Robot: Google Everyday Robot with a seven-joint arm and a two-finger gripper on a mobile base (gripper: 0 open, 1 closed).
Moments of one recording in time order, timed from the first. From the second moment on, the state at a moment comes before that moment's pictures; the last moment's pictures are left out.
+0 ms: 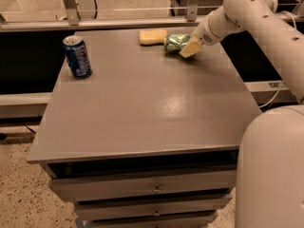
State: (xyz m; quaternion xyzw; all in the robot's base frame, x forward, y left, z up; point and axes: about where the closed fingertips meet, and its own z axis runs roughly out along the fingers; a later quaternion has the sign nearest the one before) arm 0.814 -0.172 0.865 -0.48 0.78 -0.01 0.40
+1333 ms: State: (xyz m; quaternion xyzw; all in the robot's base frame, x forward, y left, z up) arm 0.829 -0.170 0.859 -0.48 0.79 -0.01 0.39
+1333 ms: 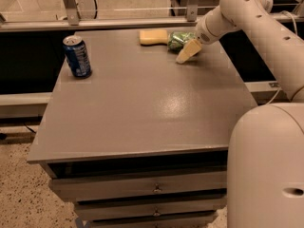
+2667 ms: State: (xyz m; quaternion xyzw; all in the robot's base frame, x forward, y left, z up) arm 0.693 -0.245 0.946 -0.48 0.73 0.14 0.46
